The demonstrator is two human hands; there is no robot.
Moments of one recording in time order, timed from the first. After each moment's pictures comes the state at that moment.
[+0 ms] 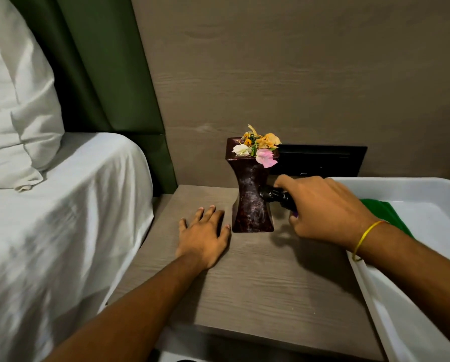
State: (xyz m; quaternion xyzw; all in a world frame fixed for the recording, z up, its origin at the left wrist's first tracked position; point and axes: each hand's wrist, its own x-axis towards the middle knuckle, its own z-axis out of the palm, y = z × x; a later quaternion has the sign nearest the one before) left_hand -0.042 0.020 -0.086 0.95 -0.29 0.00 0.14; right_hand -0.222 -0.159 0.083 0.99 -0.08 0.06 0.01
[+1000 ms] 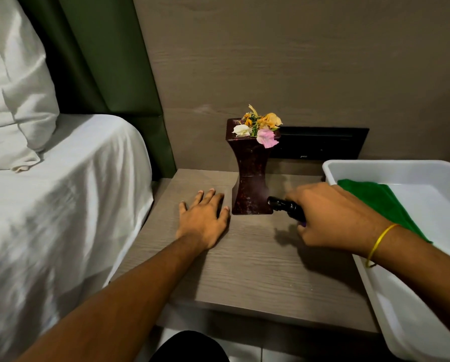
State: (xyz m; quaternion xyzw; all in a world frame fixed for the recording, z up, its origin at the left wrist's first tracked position) left_hand -0.047 0.022 -0.081 0.95 -0.29 -0.01 0.14; right_hand -0.246 -0.160 0.056 1.00 -0.06 -0.01 -0.01
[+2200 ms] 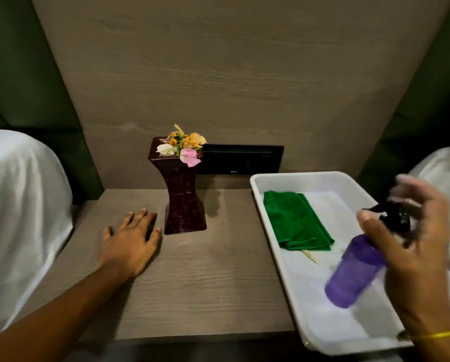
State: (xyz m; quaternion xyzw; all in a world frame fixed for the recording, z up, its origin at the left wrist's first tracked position) left_hand -0.040 0.024 -0.085 0.95 -0.30 -0.01 0.13; right_hand -0.407 -0.230 0.034 0.72 -0.30 0.53 -0.33
